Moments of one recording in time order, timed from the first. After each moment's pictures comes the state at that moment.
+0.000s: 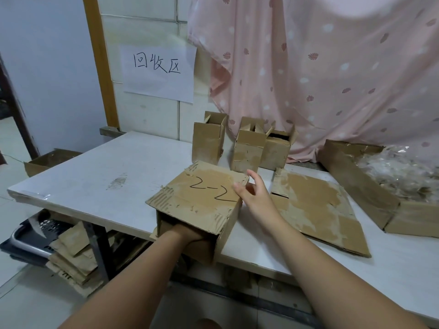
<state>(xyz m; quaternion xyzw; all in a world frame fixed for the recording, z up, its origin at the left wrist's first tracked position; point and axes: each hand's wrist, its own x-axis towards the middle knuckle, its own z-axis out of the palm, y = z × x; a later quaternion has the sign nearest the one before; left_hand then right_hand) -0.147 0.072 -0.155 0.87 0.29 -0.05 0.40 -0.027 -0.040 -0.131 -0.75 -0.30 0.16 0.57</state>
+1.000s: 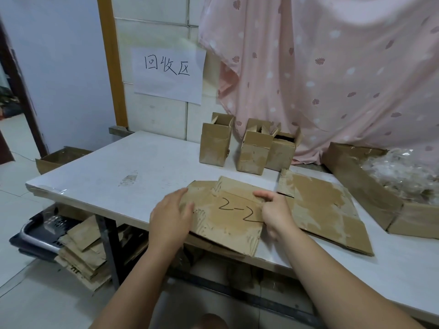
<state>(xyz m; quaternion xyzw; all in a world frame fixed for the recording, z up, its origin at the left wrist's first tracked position) -0.194 0.087 -0.168 0.82 0.33 0.35 0.31 -0.037 -0.051 -0.137 -0.75 -0.12 0.16 0.63</state>
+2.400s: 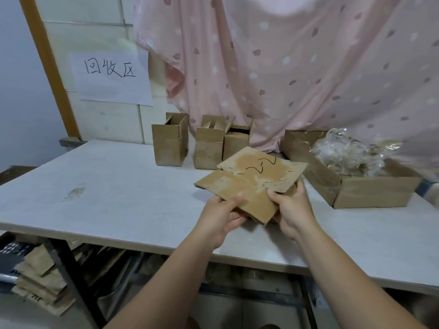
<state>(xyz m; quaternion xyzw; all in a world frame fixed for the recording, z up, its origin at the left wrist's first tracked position) -0.078 -0.049 -0.134 0.48 0.18 0.11 0.85 0.012 -0.170 -0.121 -0.58 -0.03 0.14 0.80</state>
